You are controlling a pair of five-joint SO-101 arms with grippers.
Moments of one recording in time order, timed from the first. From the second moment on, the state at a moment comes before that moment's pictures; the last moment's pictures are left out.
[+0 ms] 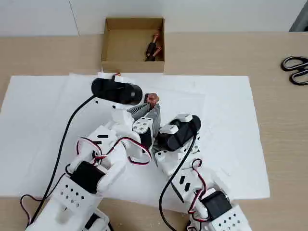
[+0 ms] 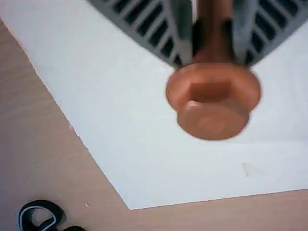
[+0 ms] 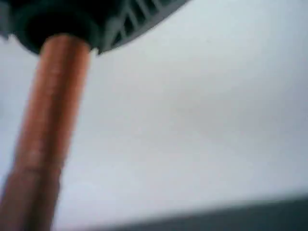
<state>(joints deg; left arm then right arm) 29.5 -55.9 53.8 37.3 25.4 -34.4 -90.6 86.1 34.0 -5.3</state>
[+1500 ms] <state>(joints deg) 31.6 -56.0 56.6 48.9 22.9 -34.5 -90.5 86.1 34.0 -5.3</state>
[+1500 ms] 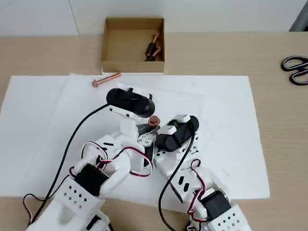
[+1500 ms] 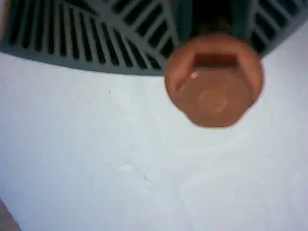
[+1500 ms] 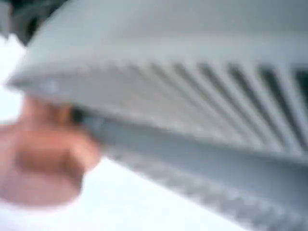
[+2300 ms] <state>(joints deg) 30.9 -56.0 46.9 68.2 22.9 -34.4 -90.5 86.2 34.1 -5.3</state>
